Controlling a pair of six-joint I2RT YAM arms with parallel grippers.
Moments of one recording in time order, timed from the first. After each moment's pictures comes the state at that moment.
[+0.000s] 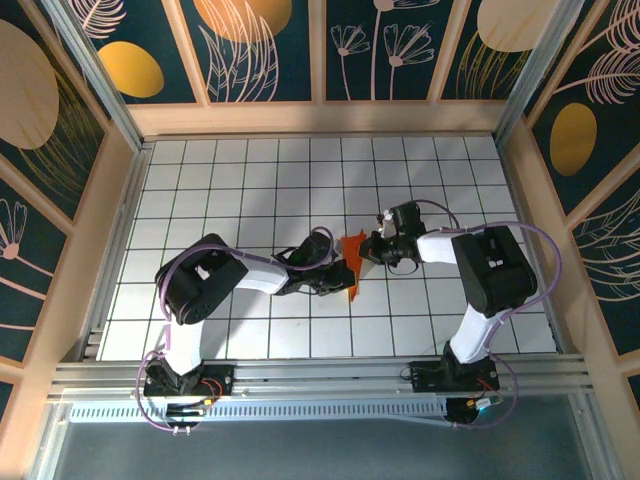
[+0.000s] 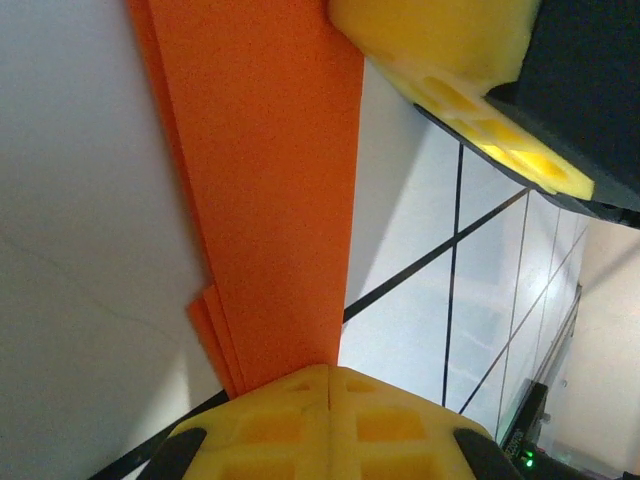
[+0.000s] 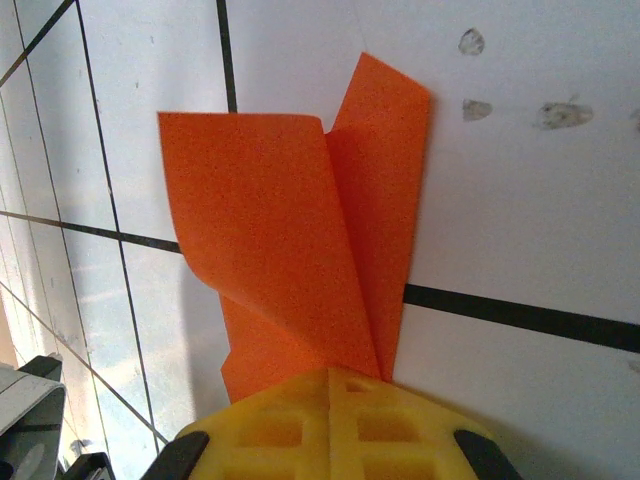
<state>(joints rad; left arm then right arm) -0.87 1.95 0.89 0.30 0.43 -1.07 0.34 1.76 0.76 0.01 -0.58 0.62</state>
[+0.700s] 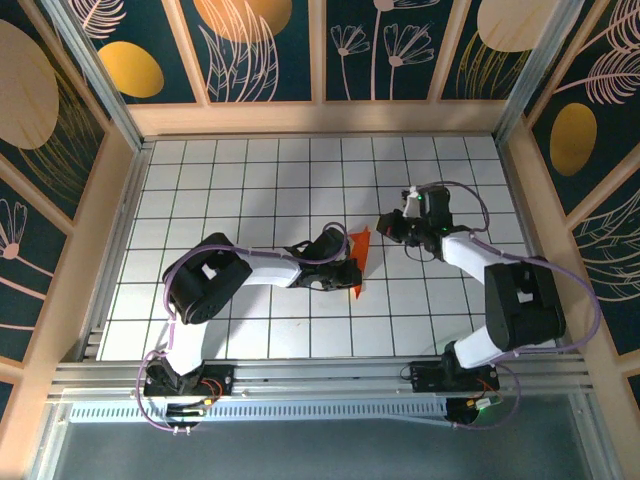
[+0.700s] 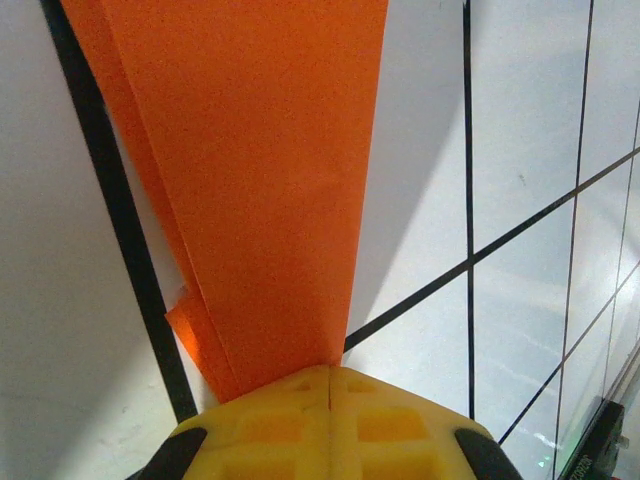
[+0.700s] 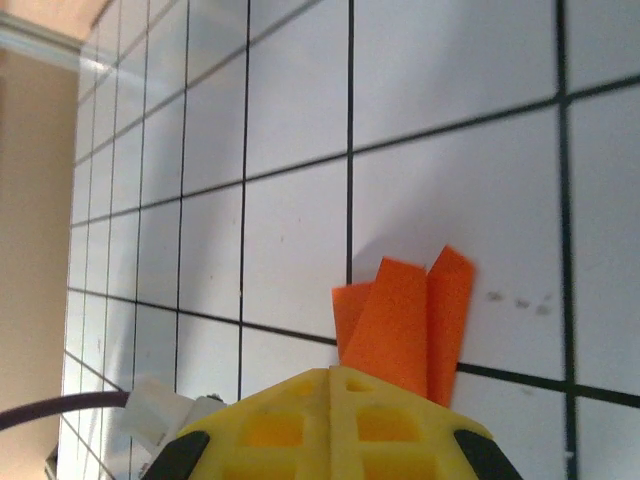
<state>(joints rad) -0.90 1.99 1.04 0.07 0.34 -0.96 0.22 1.49 0.76 -0.01 -0.54 0.59</state>
